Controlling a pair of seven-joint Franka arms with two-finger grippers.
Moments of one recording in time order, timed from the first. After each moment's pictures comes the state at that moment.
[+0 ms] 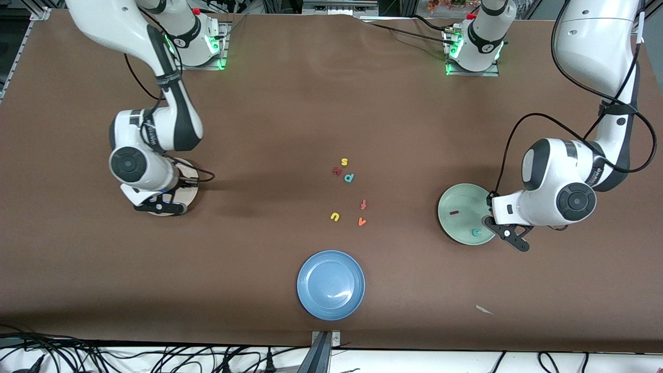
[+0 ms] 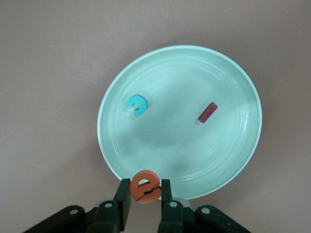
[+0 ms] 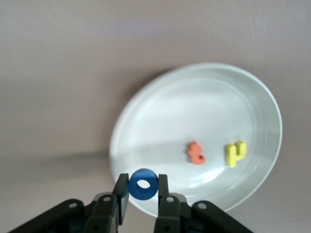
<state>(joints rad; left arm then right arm) -0.08 0.58 0.01 -1.63 0.04 1.99 0.55 0.48 0.46 -0.36 -1.96 0.06 2.14 0.14</state>
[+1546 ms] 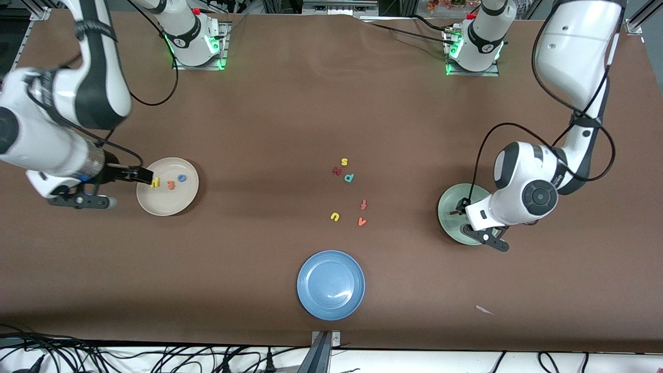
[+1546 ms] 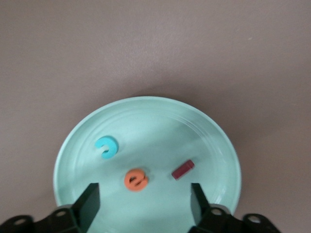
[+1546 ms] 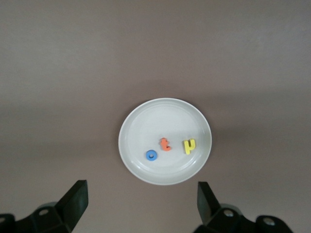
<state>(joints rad) -0.09 0.57 -0.07 -1.67 0.03 2.12 0.28 0.47 0.28 -0.46 -1.64 0.10 1.80 0.05</state>
